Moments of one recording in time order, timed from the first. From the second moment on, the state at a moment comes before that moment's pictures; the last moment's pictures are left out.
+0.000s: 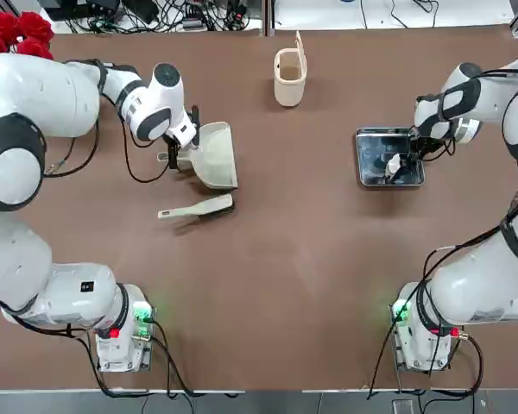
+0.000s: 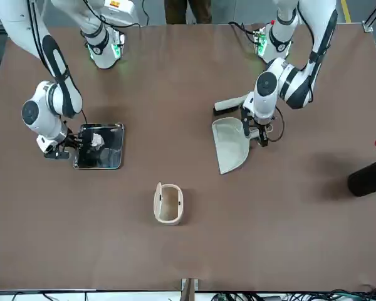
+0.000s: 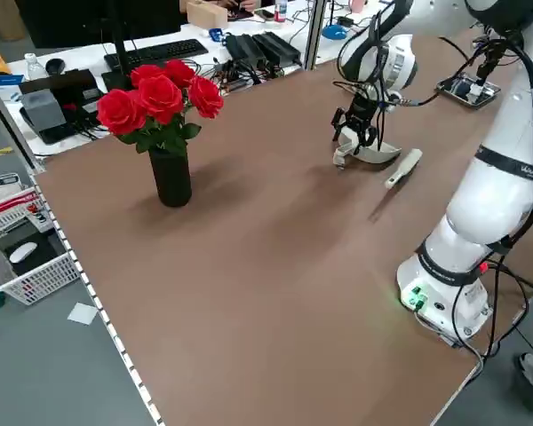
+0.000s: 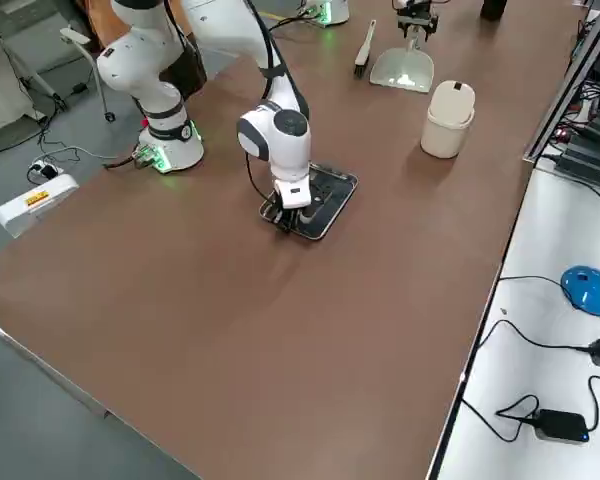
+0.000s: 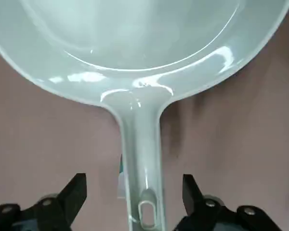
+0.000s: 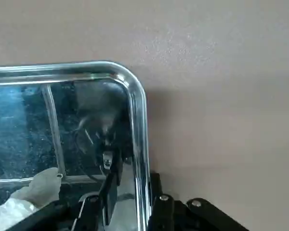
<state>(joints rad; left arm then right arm) 0.03 0.19 -0.47 -2.41 0.50 2.42 0.64 0.03 0.31 -0.20 -2.42 0.07 2.66 -0.19</state>
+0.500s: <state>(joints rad) 0.04 0.21 -0.47 -2.41 0.53 2.43 0.61 0.02 0.32 -0.20 -2.41 0.09 2.66 -0.22</state>
